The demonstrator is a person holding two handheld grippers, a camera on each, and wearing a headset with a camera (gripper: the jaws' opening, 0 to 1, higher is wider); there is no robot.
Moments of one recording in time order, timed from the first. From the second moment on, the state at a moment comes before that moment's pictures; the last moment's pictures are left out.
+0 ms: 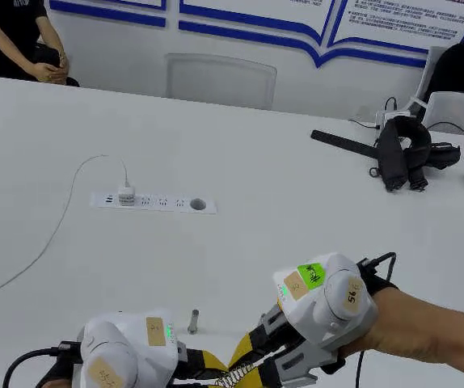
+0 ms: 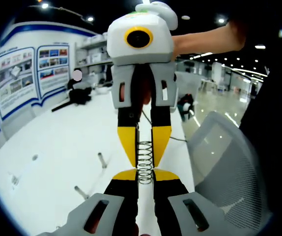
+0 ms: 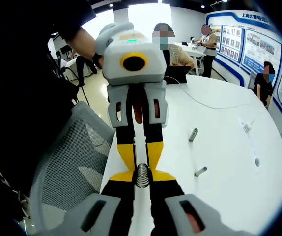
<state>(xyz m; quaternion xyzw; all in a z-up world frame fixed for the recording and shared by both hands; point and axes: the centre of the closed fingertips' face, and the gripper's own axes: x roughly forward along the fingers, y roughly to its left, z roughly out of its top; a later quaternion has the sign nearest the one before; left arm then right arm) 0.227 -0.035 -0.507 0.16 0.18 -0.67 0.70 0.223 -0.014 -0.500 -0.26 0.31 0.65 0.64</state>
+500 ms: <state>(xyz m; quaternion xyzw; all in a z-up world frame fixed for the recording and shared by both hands) 0.231 -0.023 -0.525 0.15 0.22 -0.65 0.72 0.233 -0.018 -0.510 -0.27 0.32 0.64 0.64</state>
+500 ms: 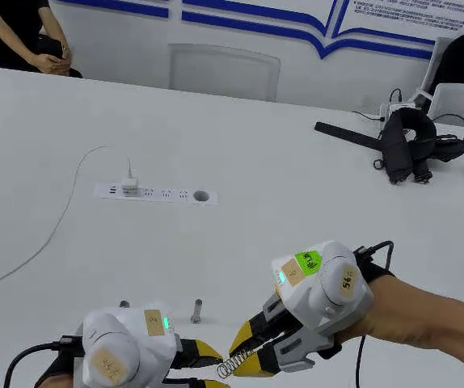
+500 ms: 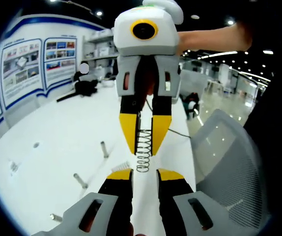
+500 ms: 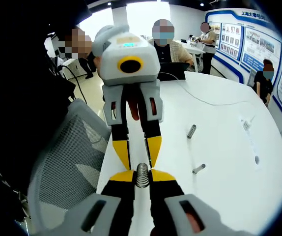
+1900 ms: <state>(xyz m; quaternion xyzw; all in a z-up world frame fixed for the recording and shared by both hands) 0.264 0.079 -0.569 0.09 0.29 -0.48 0.82 0.336 -0.043 -0.561 -0.26 0.42 0.52 0.70</state>
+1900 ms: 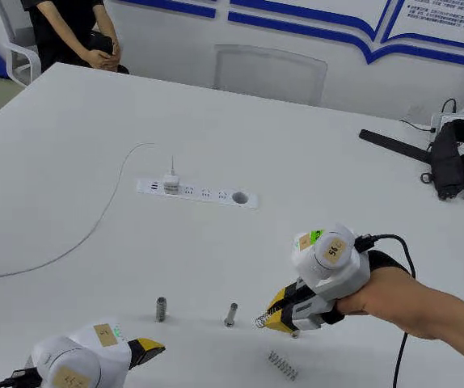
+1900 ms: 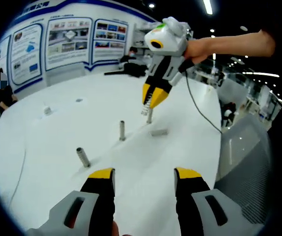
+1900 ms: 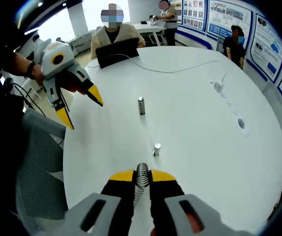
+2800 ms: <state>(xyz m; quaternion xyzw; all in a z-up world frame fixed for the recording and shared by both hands) 0.268 0.099 -0.573 0.07 0.31 -0.45 0.83 0.368 -0.025 -0.579 -0.28 0.42 0.52 0.69</state>
